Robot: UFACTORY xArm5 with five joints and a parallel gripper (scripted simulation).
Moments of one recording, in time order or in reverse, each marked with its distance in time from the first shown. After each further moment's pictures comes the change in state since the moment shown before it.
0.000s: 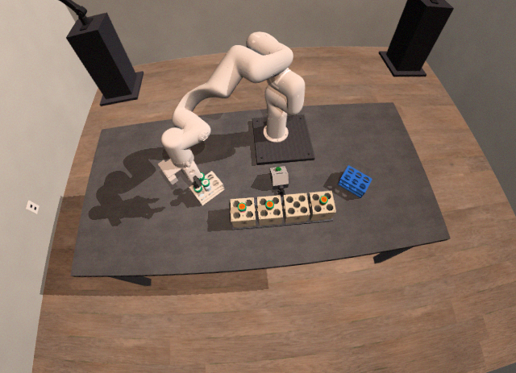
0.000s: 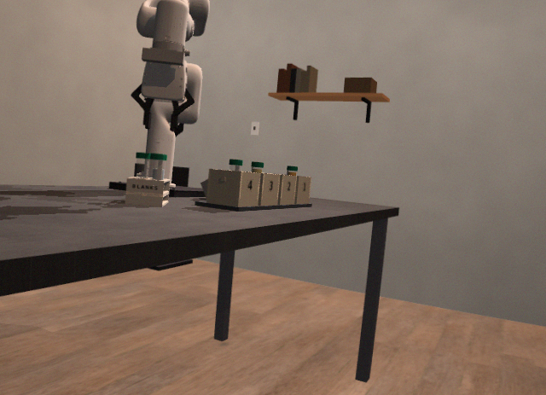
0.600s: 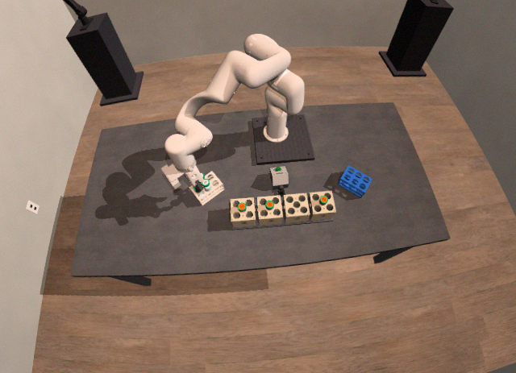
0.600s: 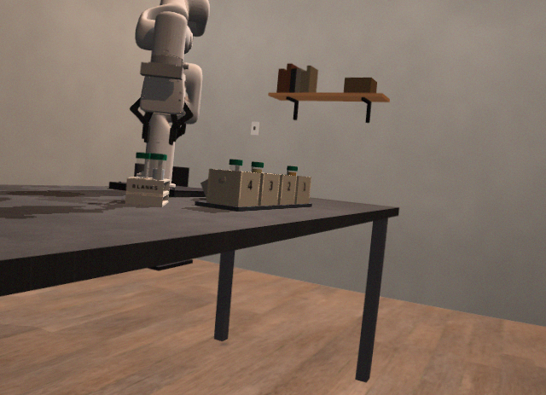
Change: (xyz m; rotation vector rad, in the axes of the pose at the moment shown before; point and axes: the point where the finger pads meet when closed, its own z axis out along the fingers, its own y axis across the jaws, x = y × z) arm 0.000 0.000 0.032 0.000 0.000 0.000
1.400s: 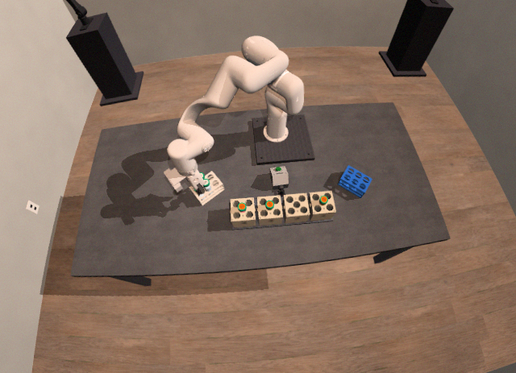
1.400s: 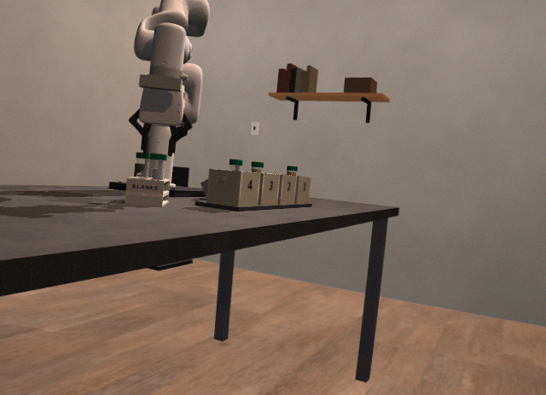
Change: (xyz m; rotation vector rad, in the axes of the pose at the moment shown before) arm 0.000 0.000 0.027 0.000 0.001 0.000
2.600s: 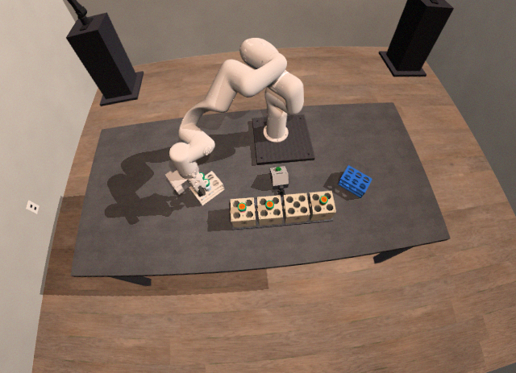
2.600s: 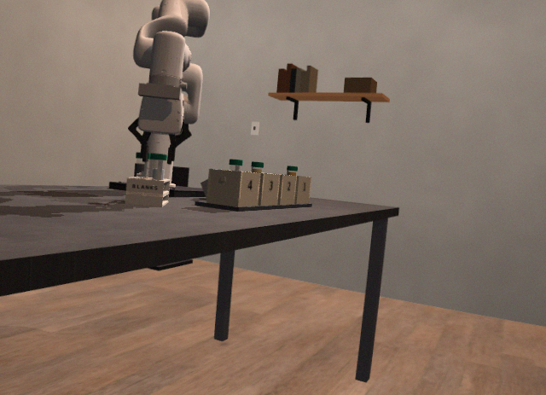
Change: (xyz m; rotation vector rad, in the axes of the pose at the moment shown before) arm 0.000 0.000 0.019 0.000 0.000 0.000
